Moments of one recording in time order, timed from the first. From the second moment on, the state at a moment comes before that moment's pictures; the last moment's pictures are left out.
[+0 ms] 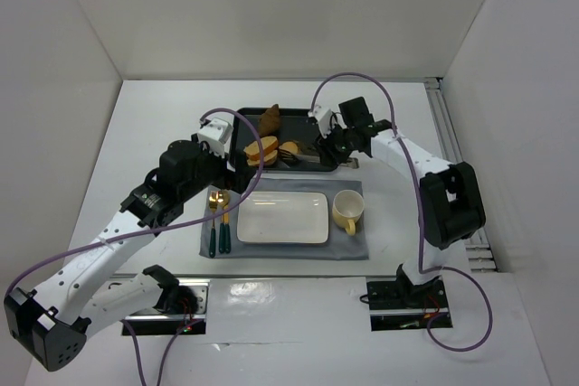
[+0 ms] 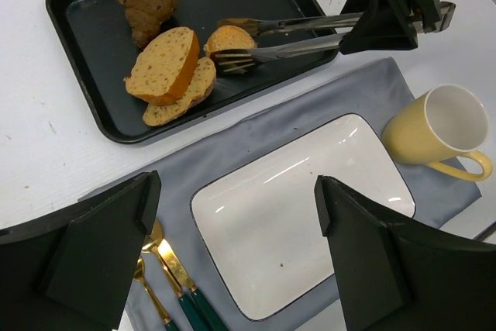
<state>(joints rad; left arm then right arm) -0.54 0.93 0.86 -0.31 0.02 -0.18 0.36 1.69 1.22 -0.46 -0.35 -0.46</state>
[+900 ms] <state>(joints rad) -0.54 0.93 0.86 -0.31 -0.06 -0.19 0.58 1.25 1.01 -0.73 -0.43 -0.64</state>
